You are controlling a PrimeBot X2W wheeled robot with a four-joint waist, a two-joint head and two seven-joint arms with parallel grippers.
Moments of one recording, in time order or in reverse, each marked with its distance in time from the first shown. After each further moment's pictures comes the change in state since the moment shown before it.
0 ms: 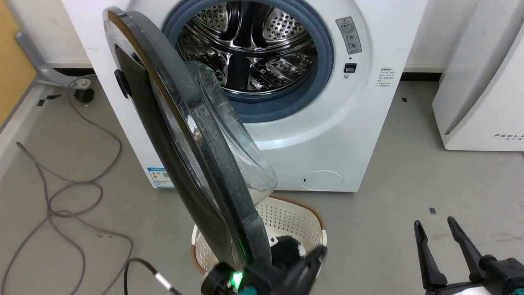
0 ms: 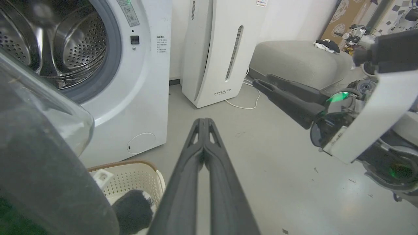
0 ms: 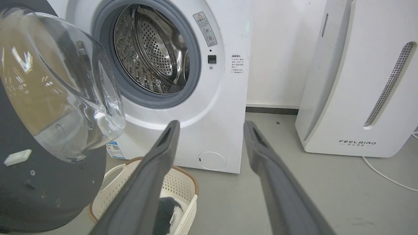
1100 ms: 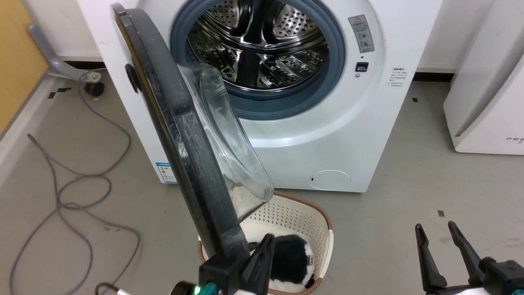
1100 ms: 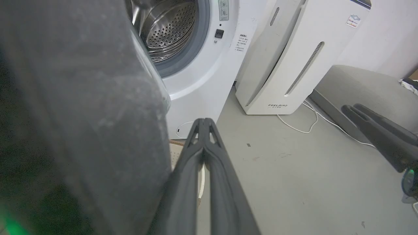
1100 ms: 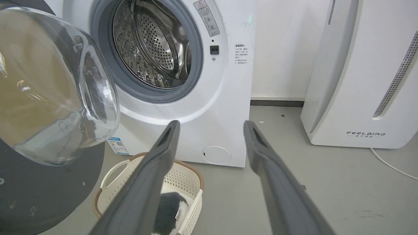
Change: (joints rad) left arm 0.024 -0.006 0.086 0.065 -0.063 0.265 -0.084; right arm -0.001 0.000 0.000 0.037 0.025 0.000 -0.010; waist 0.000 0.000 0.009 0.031
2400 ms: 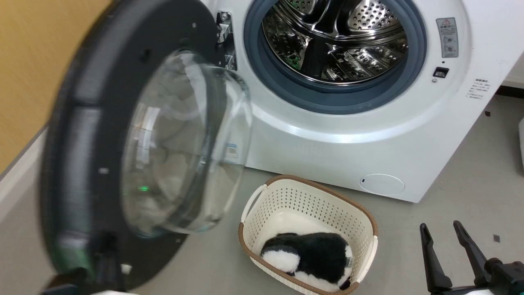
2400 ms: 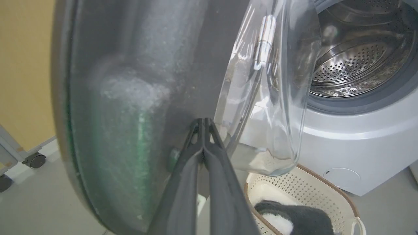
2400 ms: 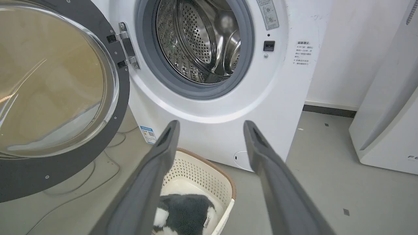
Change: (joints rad) left arm 0.191 0.193 0.382 -0.159 -0.044 0.192 -0.074; right arm 0.021 0.000 -0.009 -0.050 -0.009 0.000 0.020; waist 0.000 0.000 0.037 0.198
